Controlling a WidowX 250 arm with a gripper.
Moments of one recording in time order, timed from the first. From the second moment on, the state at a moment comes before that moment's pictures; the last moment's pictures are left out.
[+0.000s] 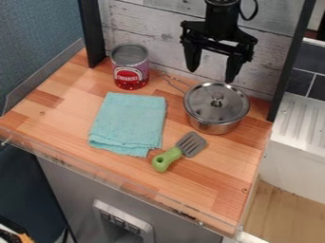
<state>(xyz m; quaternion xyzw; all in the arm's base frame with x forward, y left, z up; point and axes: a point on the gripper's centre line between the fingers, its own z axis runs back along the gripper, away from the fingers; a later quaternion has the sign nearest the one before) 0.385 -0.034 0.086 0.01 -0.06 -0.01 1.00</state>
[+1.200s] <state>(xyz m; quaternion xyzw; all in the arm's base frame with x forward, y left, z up) 0.313 0.025 0.024 0.05 -0.04 0.07 1.00</state>
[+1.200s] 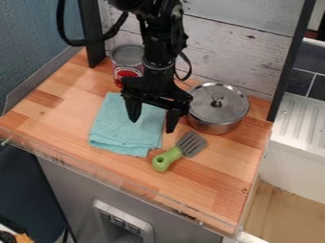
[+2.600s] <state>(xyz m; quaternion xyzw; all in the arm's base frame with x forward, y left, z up) 0.286 0.137 0.001 -0.03 -0.06 0.05 1.00</state>
